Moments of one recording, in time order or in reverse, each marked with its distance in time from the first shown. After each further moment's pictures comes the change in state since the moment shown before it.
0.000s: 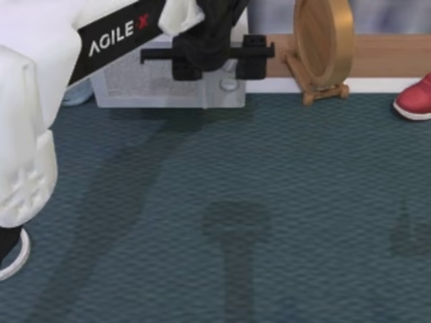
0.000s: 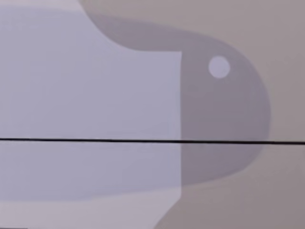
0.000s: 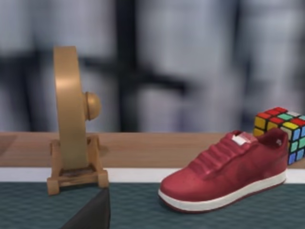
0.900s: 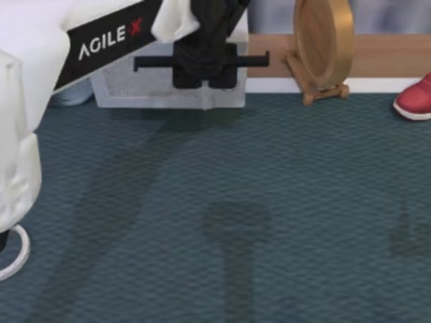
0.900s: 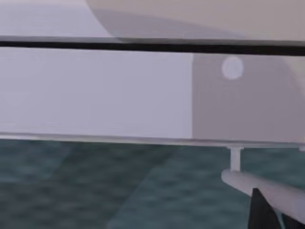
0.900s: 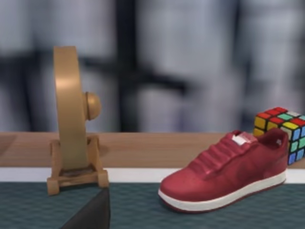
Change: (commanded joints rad) left arm -0.030 -0.064 -0.135 0.034 -0.001 -0.018; right arm 0.000 0.000 0.000 0.000 0.000 0.000
